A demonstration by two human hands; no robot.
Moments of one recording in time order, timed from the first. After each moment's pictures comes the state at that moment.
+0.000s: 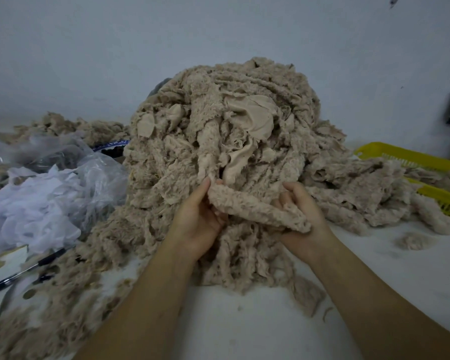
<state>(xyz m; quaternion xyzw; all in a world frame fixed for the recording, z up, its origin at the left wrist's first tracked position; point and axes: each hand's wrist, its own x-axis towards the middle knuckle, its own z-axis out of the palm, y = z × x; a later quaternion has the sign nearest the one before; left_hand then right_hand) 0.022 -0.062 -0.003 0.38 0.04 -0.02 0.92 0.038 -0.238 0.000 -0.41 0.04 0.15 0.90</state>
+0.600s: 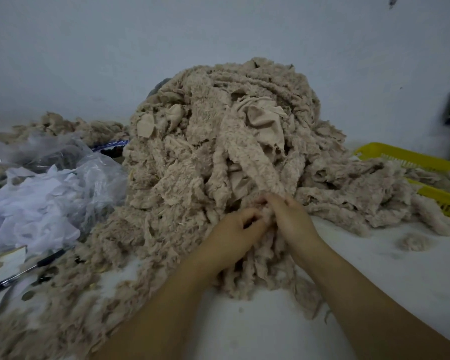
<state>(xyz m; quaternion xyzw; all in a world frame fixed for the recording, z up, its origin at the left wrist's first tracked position) 0.016 -0.094 -0.028 0.83 -0.13 0.03 0.54 0.049 -0.229 -0.022 -0.73 -0.01 0.00 0.69</state>
